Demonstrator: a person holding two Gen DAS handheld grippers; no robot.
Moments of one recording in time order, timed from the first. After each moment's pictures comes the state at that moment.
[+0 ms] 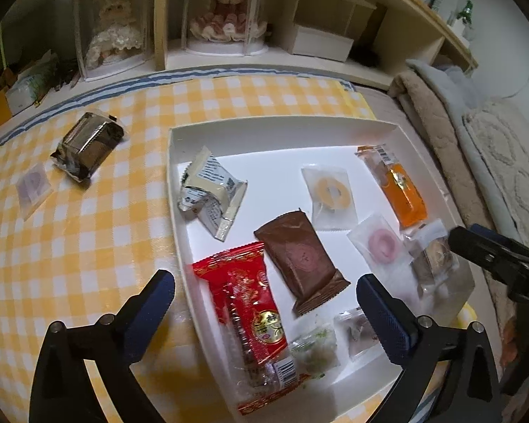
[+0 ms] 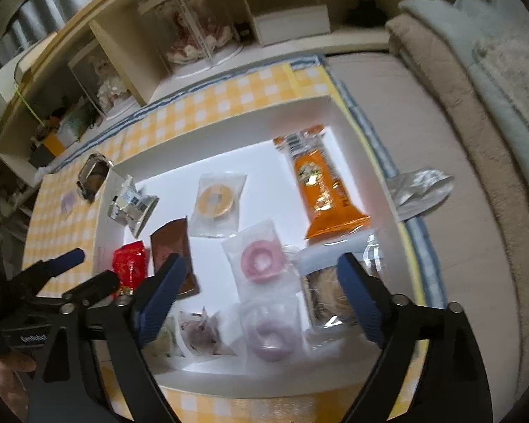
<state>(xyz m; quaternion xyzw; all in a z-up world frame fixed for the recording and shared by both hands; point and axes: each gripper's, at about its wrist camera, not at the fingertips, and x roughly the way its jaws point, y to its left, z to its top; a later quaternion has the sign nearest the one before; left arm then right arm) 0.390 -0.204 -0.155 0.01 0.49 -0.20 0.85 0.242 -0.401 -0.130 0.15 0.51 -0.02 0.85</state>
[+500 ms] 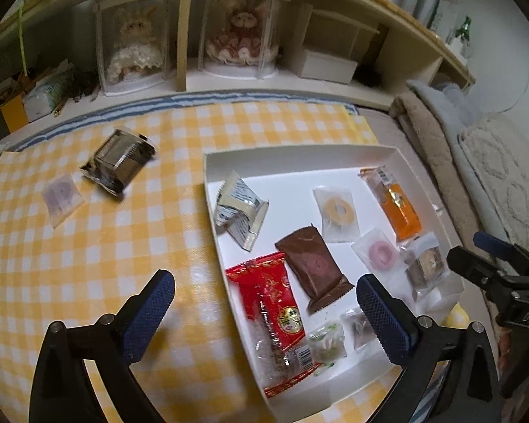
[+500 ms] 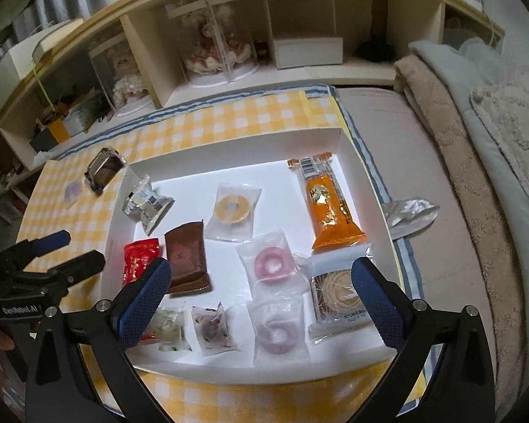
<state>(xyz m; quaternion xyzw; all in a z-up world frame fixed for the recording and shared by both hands) 0.373 -0.167 -0.114 0.00 0.46 -0.19 0.86 0.231 -0.371 -0.101 0.10 0.49 -0.02 0.87</state>
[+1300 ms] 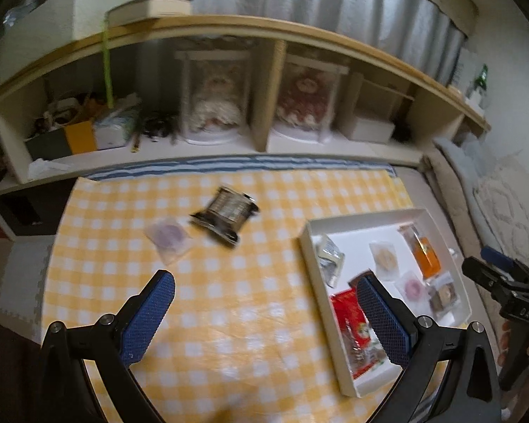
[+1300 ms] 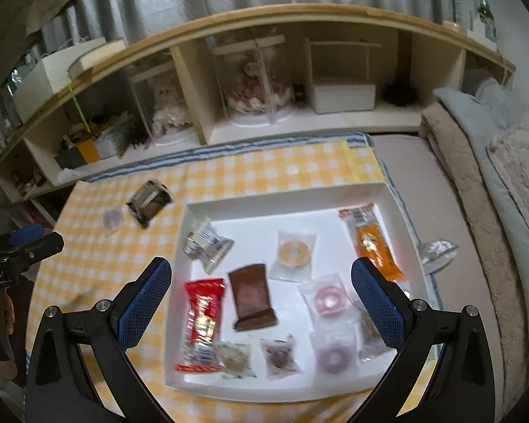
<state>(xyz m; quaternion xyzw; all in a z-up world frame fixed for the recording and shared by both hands) 0.337 -0.035 -0.020 -0.01 0.40 -0.14 0.90 0.242 -0.309 -0.047 0.09 0.43 0.01 0.90</state>
